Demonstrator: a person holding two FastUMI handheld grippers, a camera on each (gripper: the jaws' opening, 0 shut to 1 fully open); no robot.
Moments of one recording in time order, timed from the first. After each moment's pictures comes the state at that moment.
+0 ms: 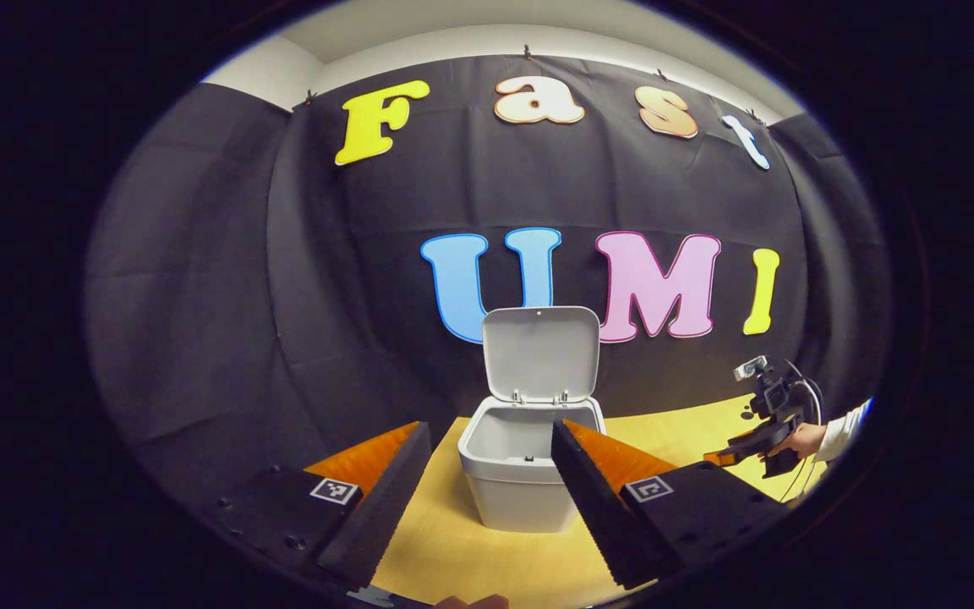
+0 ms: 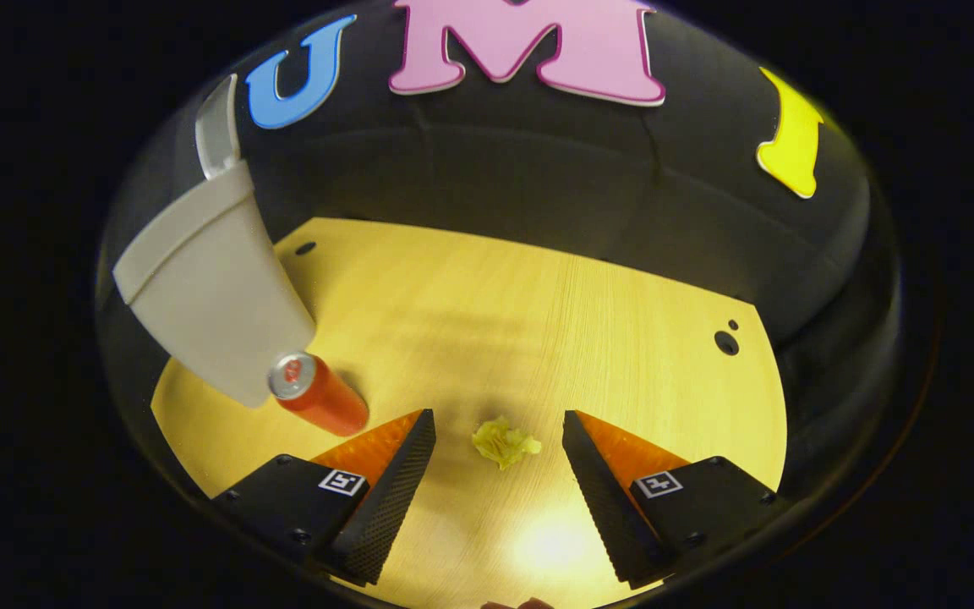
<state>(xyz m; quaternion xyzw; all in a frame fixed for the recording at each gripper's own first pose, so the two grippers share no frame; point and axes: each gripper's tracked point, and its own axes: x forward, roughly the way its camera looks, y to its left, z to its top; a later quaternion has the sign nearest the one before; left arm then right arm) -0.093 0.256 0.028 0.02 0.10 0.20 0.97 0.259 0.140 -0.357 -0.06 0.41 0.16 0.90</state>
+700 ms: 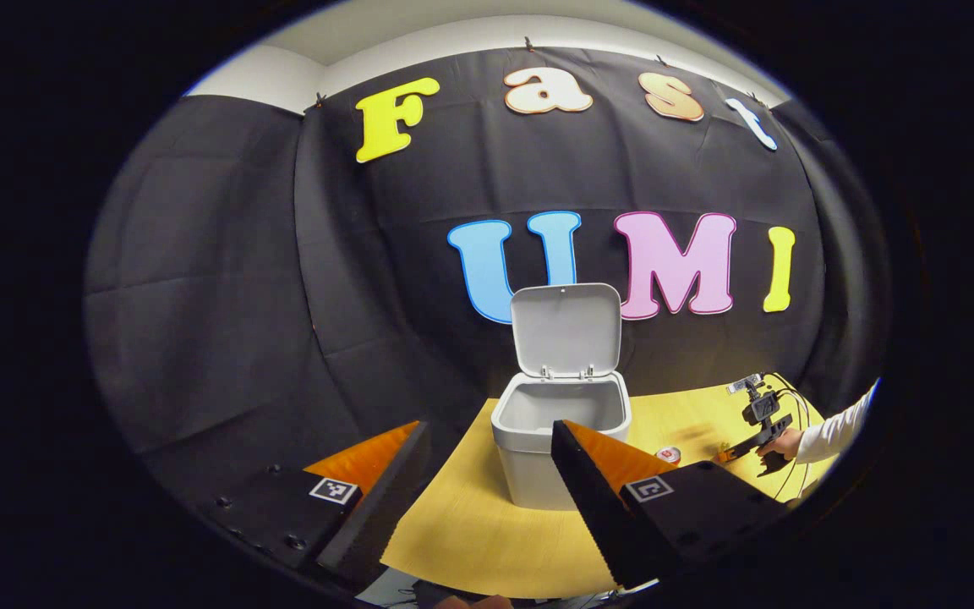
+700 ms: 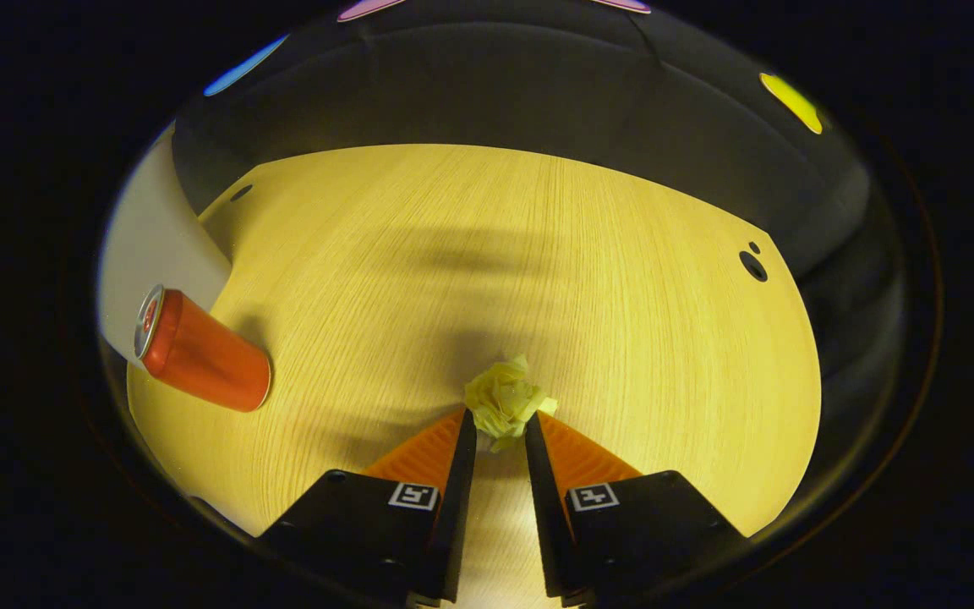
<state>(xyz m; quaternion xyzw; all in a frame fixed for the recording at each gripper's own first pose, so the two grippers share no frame) -0.122 0.263 0.025 0.05 0.13 0.24 0.96 0.264 0.120 -0.448 -0.05 0.49 0.11 0.86</state>
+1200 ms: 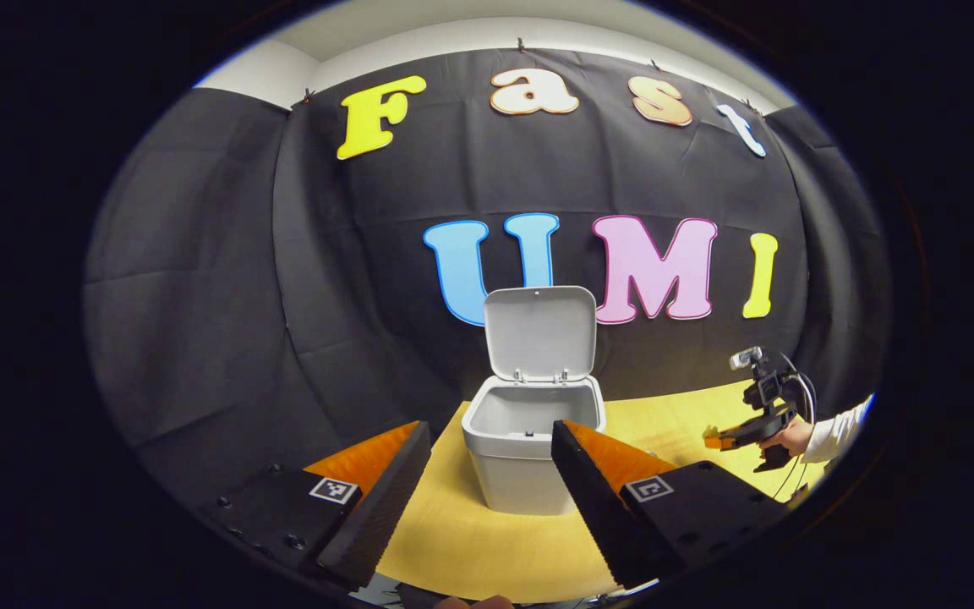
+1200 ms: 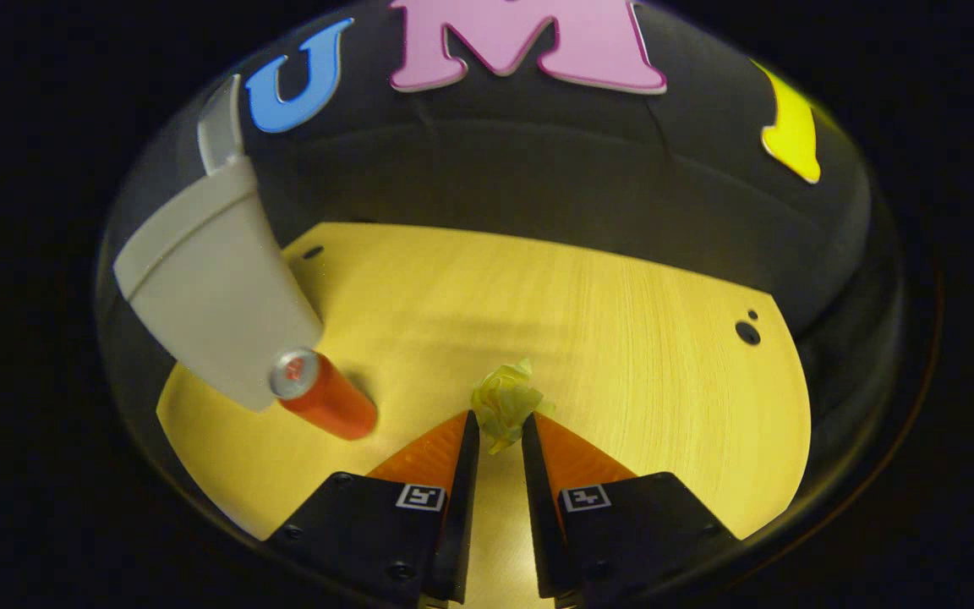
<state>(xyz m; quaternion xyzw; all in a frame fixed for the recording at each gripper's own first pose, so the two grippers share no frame) -0.101 0.244 0.018 0.03 0.12 0.19 0.97 0.271 0.156 -0.323 -0.02 0.34 0.20 0.92</state>
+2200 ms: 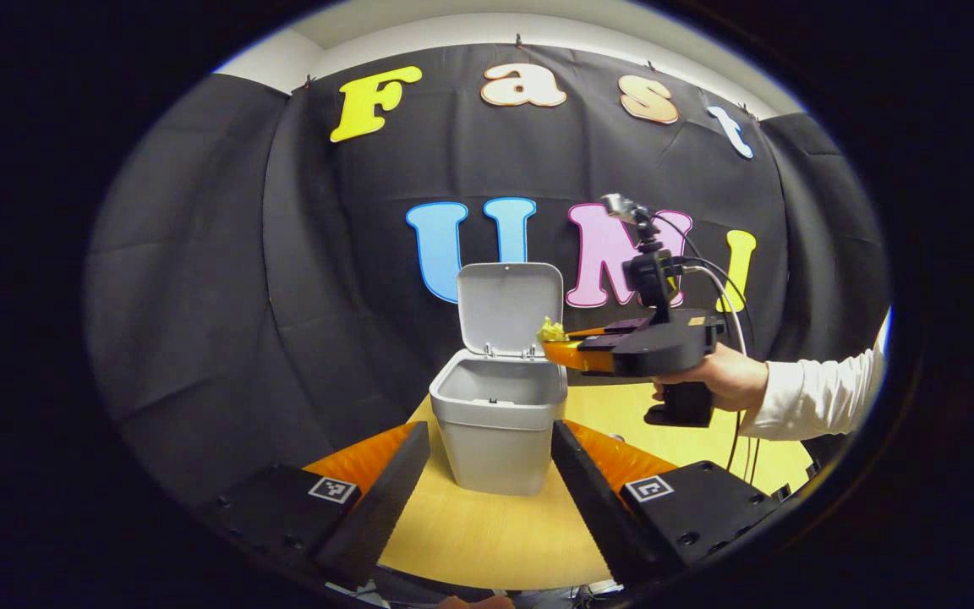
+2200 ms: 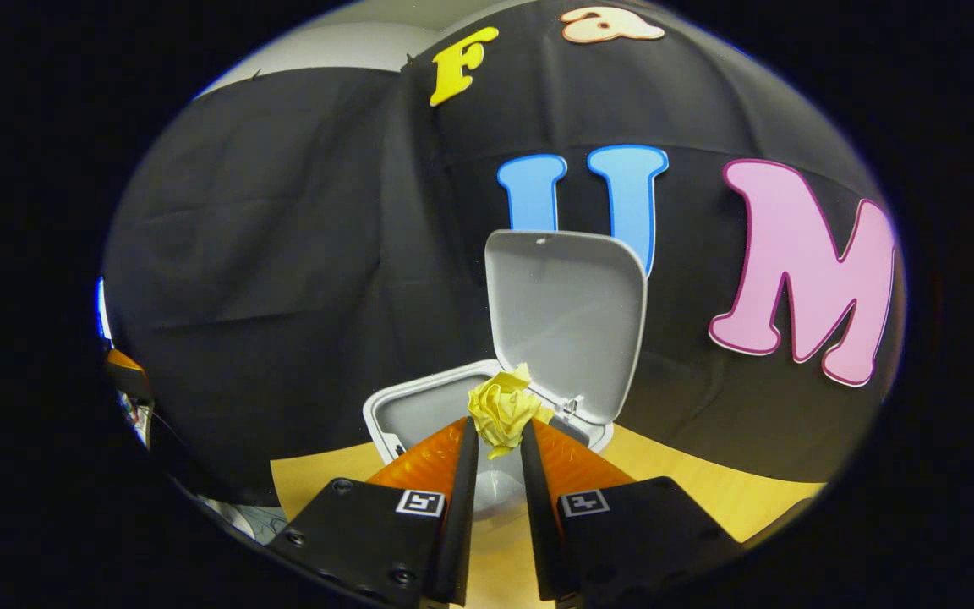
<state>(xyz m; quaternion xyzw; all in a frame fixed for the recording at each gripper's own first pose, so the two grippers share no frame) -0.130 0.200 -0.015 0.00 0.14 0.17 0.98 0.250 0.424 -0.120 -0.04 0.14 0.45 0.88</state>
